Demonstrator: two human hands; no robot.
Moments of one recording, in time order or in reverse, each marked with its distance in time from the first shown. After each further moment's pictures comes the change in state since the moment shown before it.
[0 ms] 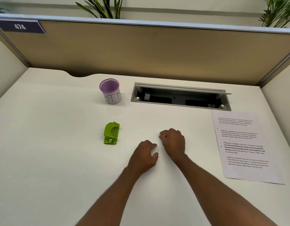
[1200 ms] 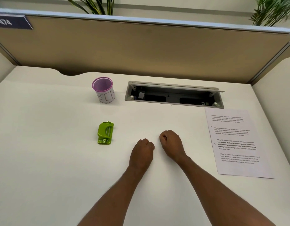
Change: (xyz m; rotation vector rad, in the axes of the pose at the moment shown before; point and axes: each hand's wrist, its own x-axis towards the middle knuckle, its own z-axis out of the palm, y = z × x) left_hand 0.010 0.023 0.010 0.244 0.019 -0.009; right_hand -0.011 0.016 -0.009 0.194 -0.018 -0.070
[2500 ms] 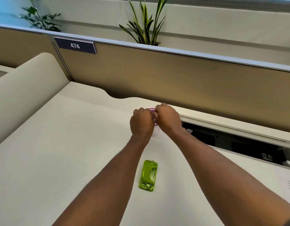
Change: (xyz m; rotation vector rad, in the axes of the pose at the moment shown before) left_hand 0.176 -0.168 -0.169 0.077 0.462 -0.418; right_hand 0.216 -0.244 0.056 -0.365 0.122 -0.476
